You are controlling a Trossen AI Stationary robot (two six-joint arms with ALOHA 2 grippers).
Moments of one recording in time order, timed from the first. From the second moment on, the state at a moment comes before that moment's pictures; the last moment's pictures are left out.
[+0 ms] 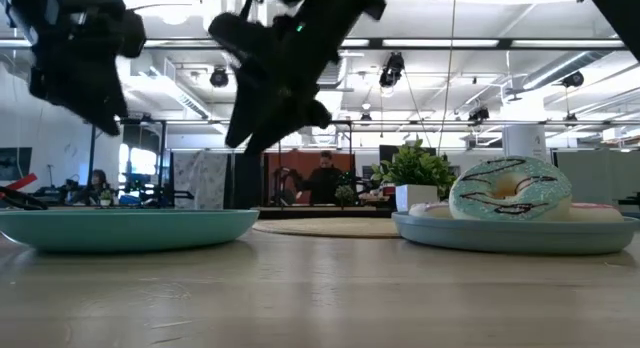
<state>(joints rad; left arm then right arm) -0.38 0.91 0.69 -0.81 -0.36 -1.14 0.09 2.17 1.78 -0.57 0.11 0.43</state>
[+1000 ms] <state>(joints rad) 0.45 1.20 0.66 -1.11 -0.16 -0.97 0.07 2.08 1.77 -0.68 0.21 0.42</state>
